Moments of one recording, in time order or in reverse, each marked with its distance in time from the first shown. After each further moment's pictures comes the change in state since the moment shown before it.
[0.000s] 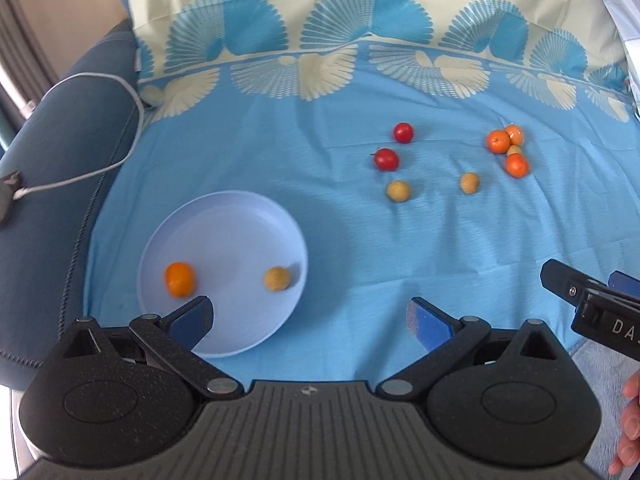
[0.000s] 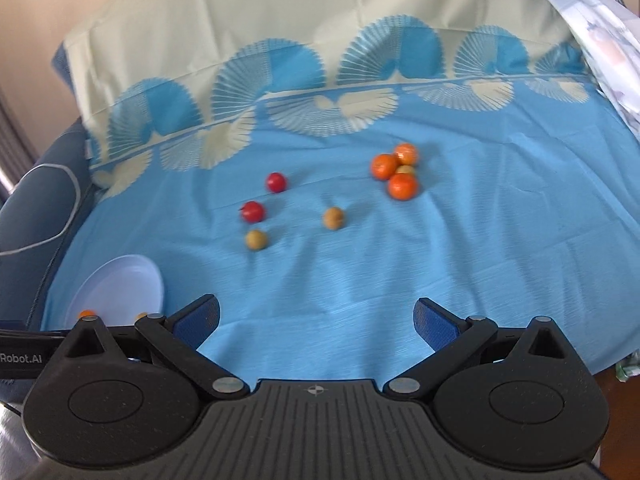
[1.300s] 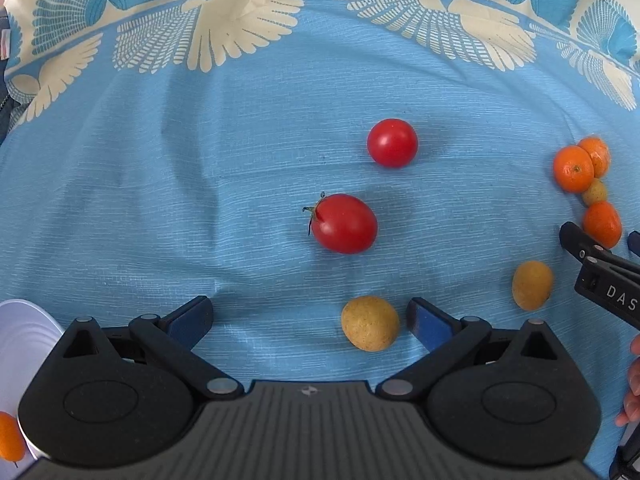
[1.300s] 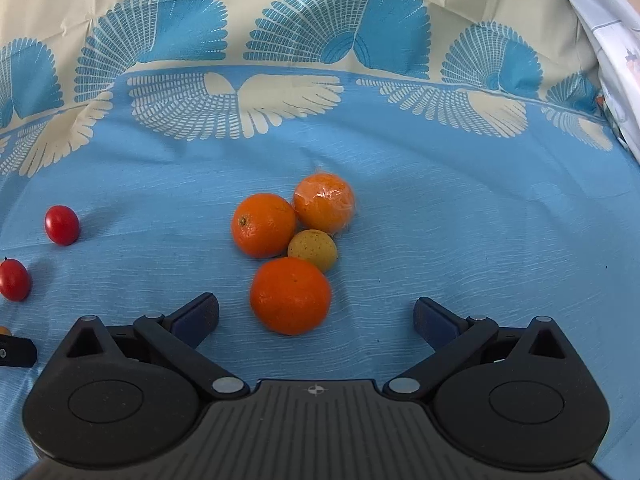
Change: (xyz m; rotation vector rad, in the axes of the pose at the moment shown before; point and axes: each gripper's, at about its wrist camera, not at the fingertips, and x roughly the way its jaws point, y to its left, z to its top) left arm 0.236 -0.071 0.109 -0.011 0.125 -0.053; right arm 0.244 -0.086 0.079 -0.149 -0.051 -0.179
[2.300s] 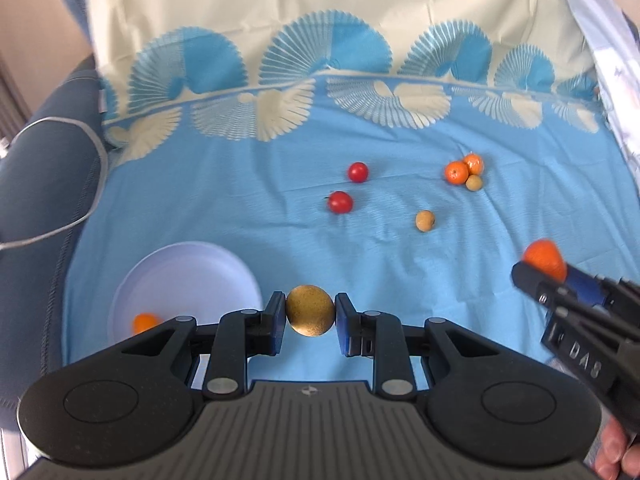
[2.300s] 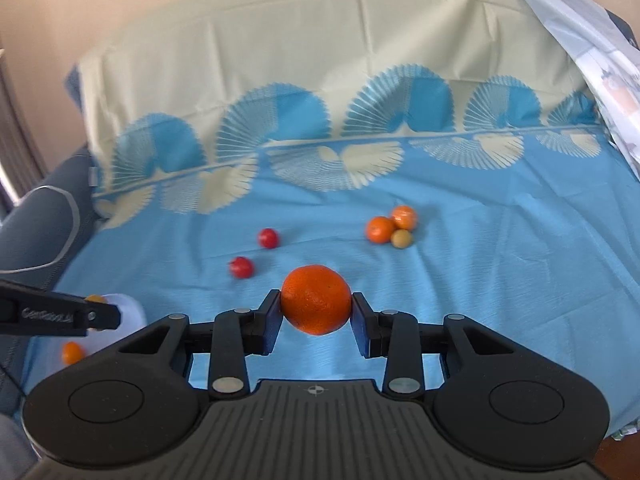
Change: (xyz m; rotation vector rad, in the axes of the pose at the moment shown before) left arm -0.252 0.043 -0.114 0.042 -0.195 -0.019; right arm -0.265 0.039 -0.033 0.071 -0.091 0.229
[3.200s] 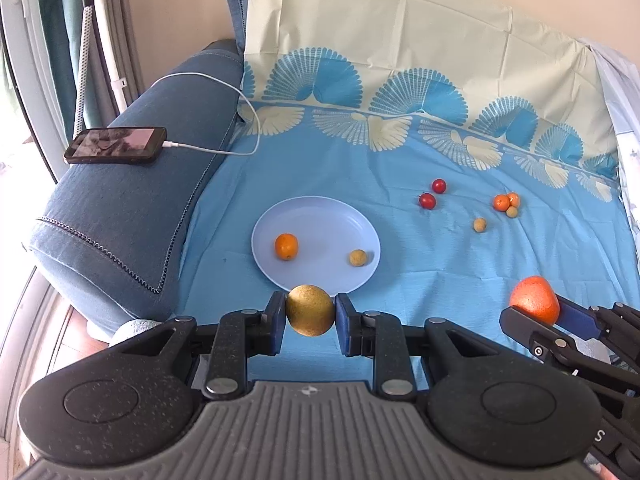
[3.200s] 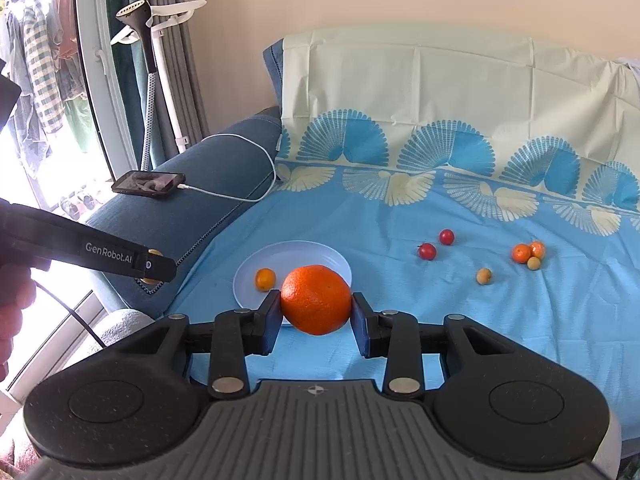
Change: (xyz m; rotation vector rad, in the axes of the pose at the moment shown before) left arm -0.138 0.129 -0.128 -0.226 -0.114 0.061; right arm -0.155 0.149 -0.061 -0.288 -0.028 0.273
